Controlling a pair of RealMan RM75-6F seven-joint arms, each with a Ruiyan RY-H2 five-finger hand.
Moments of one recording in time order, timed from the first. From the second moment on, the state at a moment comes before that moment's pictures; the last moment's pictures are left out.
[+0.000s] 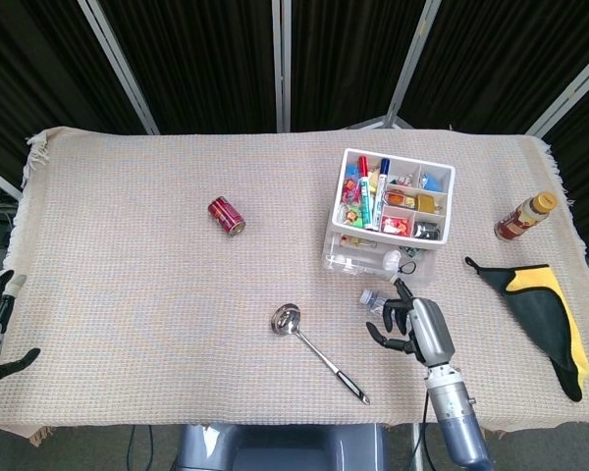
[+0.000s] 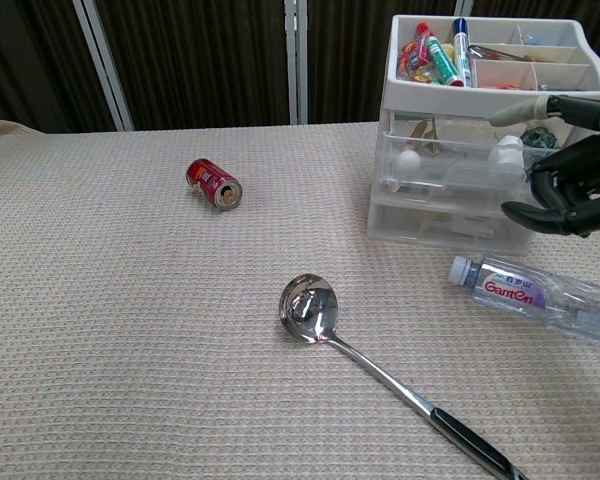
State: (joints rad) left arm -0.04 -1.05 -0.03 -1.75 1.50 1.53 0.22; right arm 0.25 -1.51 0.20 -1.85 -1.41 1.30 0.04
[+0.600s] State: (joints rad) left arm -0.03 -1.02 -0.02 -1.76 1.53 1.55 0.17; right arm 0.35 -1.55 0.29 -1.87 -1.14 1.35 -0.54
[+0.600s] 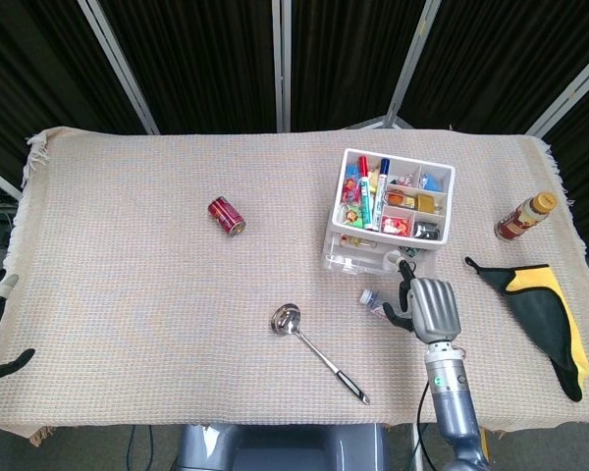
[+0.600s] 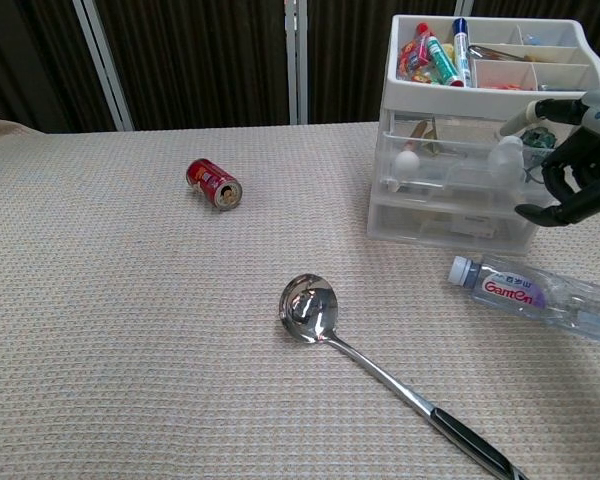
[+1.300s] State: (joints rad) left arm -0.03 -1.02 -0.02 -1.76 1.53 1.55 0.18; right arm 0.37 -1.58 0.27 -1.84 -1.13 1.40 -0.57
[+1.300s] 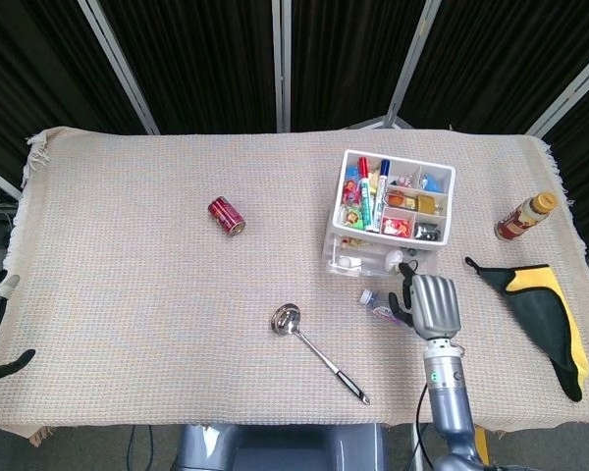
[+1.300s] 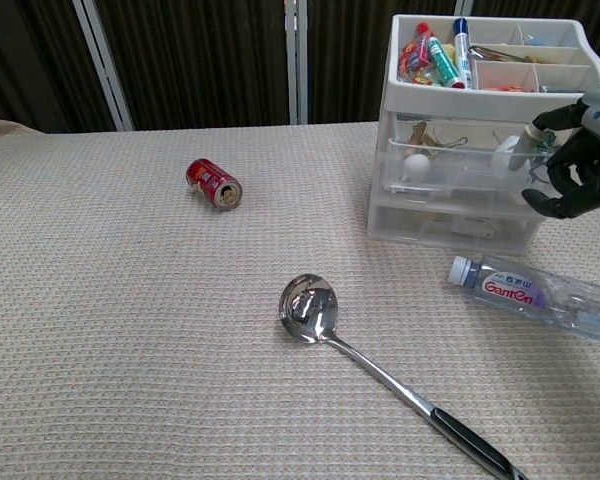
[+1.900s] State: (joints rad) left arm -0.03 -1.02 -0.02 -1.77 1.53 1.55 0.18; right arm 0.32 -1.53 0.15 -1.91 -1.24 1.45 -0.56
